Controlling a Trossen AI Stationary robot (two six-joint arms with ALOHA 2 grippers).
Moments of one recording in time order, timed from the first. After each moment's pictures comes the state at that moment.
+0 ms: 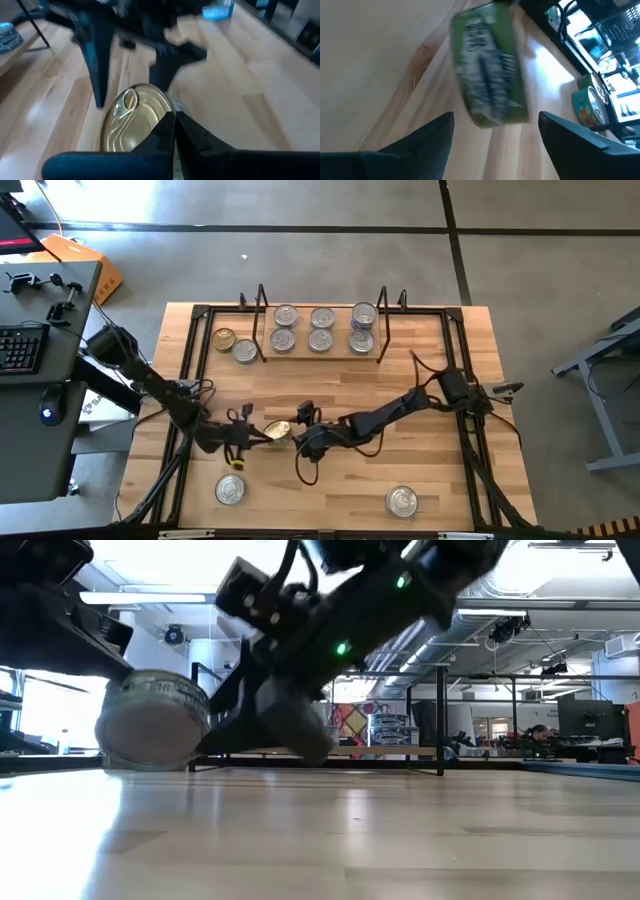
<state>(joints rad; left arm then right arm) -0.71 1.25 0.28 0.47 -0.62 -0.19 0.29 2.19 1.36 0.24 0.43 -0.54</state>
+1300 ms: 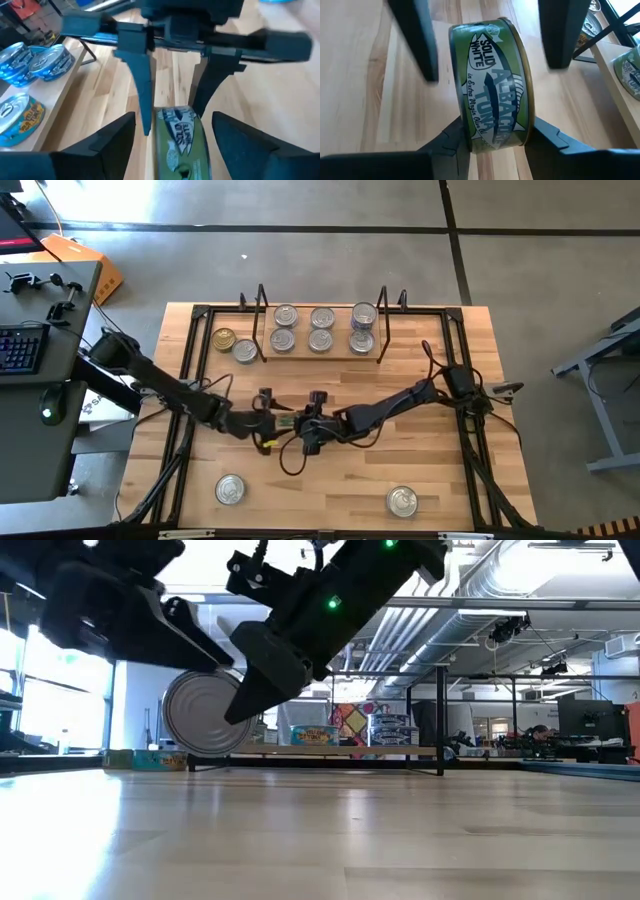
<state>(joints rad) -0.46 1.35 0.50 0.28 -0.57 0.05 0.27 2.13 1.49 -0.16 0.52 0.03</state>
